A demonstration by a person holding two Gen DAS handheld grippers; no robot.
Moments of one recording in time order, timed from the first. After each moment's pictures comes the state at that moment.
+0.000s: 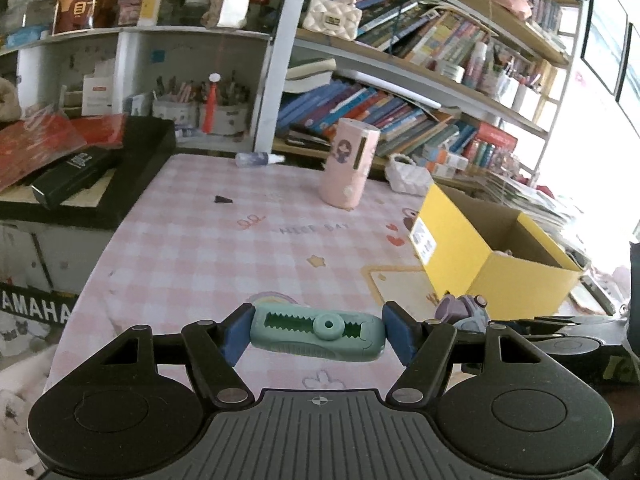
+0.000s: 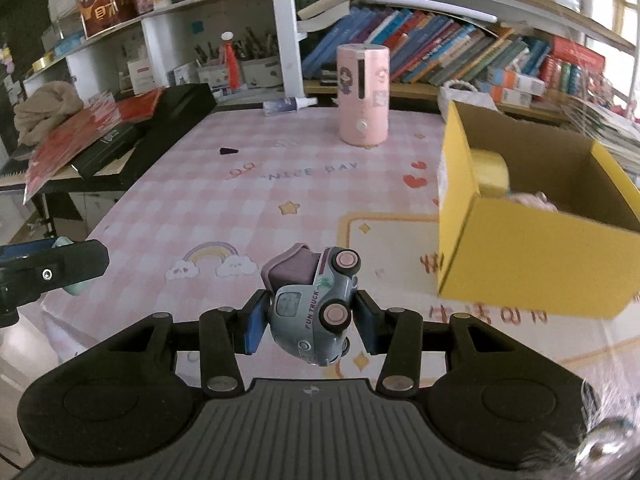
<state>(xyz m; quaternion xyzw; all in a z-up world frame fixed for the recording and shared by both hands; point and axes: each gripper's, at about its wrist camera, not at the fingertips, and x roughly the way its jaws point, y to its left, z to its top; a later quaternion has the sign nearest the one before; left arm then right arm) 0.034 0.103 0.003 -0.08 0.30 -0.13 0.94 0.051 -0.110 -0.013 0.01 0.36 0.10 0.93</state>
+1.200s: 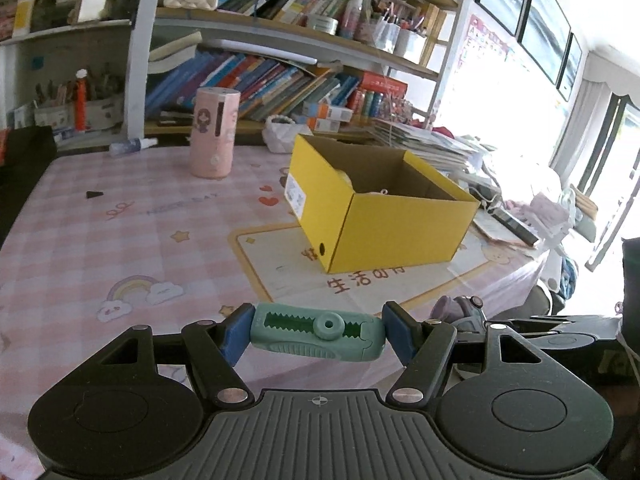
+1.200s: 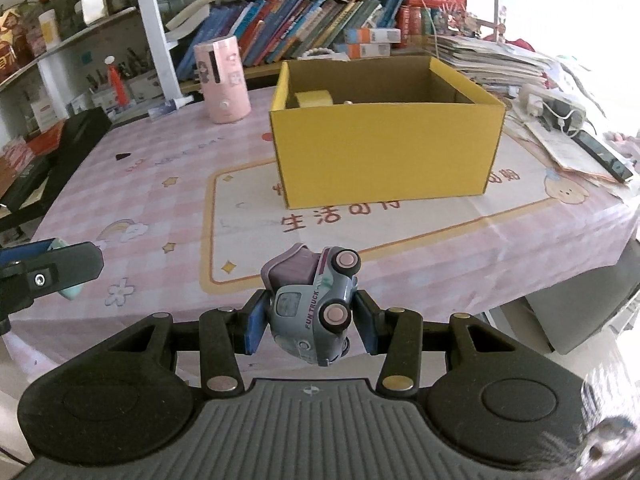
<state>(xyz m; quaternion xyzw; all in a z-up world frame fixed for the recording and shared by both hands) 0.017 0.022 -0.003 -0.03 0.31 -0.28 0.91 -0.037 -0.191 -0.023 0.08 0.37 -0.05 0.92</state>
